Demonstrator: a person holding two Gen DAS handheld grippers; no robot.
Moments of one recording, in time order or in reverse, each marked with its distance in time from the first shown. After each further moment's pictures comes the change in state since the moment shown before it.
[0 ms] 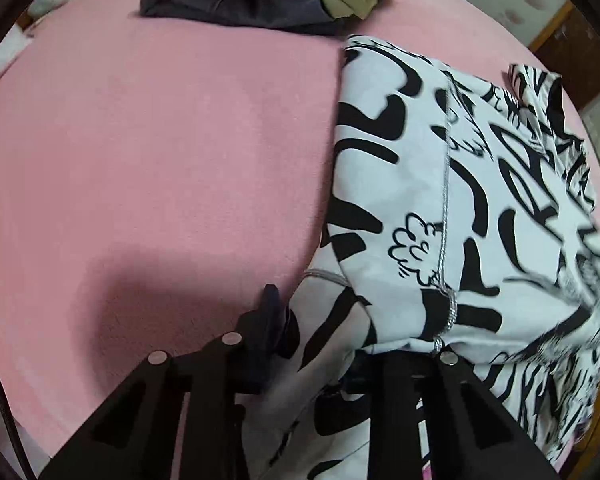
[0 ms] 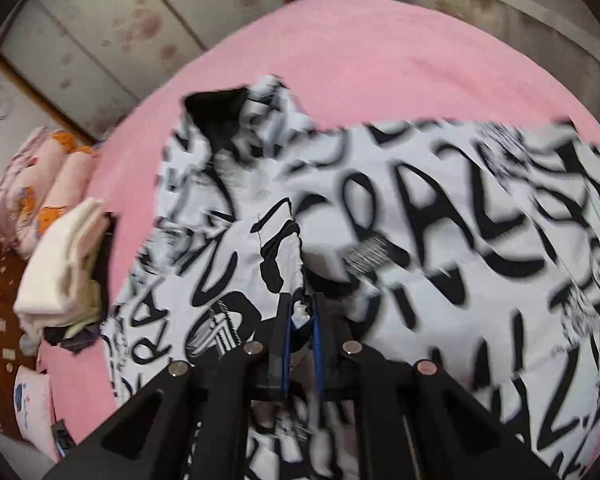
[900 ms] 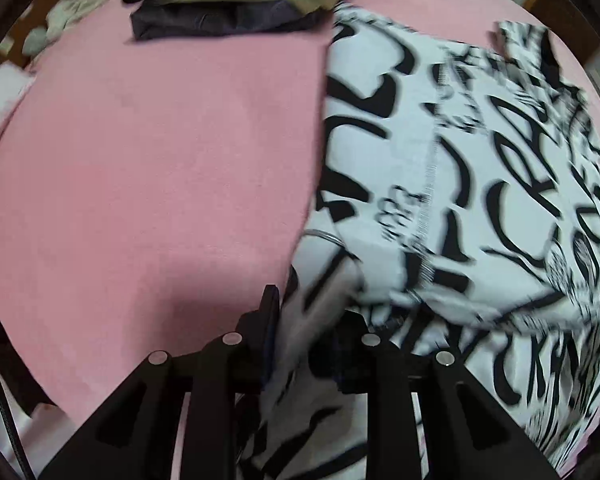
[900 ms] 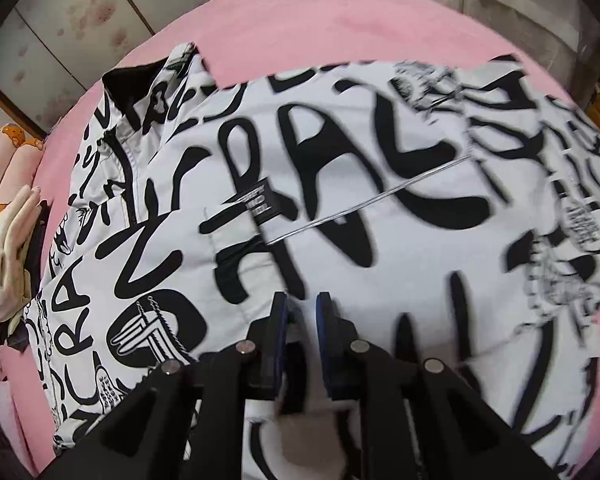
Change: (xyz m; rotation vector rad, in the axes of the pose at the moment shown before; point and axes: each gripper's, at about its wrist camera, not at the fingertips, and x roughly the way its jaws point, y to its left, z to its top) left arm -0.036 -0.044 -0.022 0.150 0.050 0.162; right arm 0.023 -0.058 -0.027 0.012 0.022 -0.189
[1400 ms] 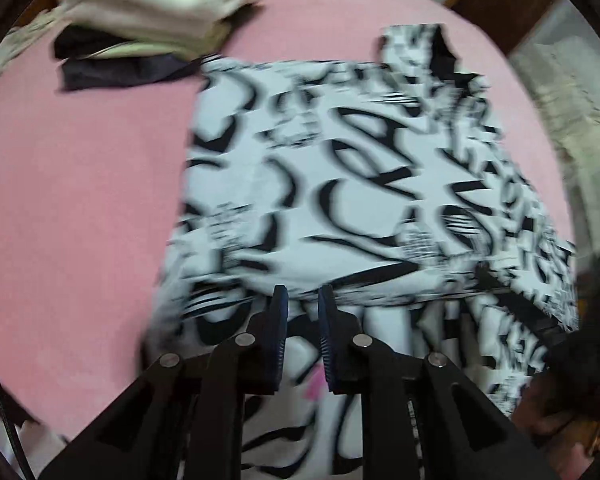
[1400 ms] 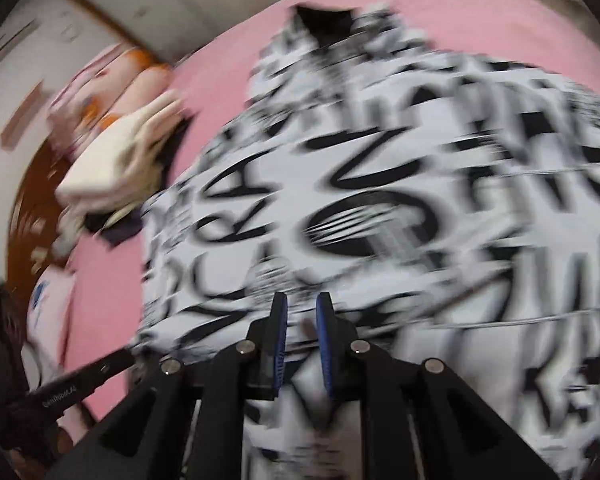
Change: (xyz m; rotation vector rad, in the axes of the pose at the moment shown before) left arm -0.056 -0.092 0.017 0.128 -0.029 -0.267; right arm -0.029 0.103 -0.065 -0.296 0.129 0.441
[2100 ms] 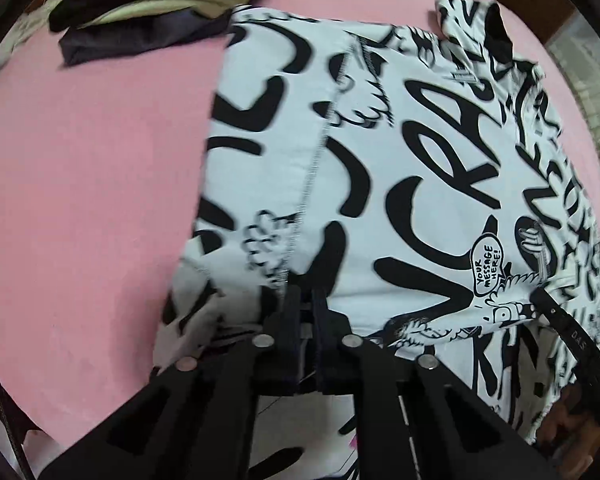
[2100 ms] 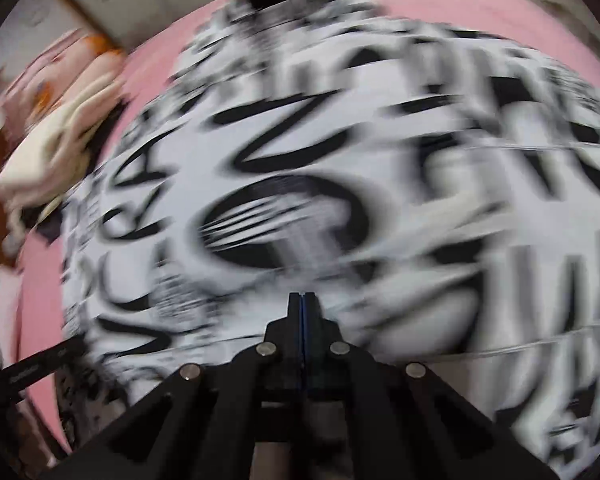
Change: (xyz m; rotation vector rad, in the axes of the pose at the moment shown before) left arm 0.069 0.032 0.022 -0.064 0.080 0.103; right arm 0.027 -0.058 0.000 0.038 0.000 -0.260
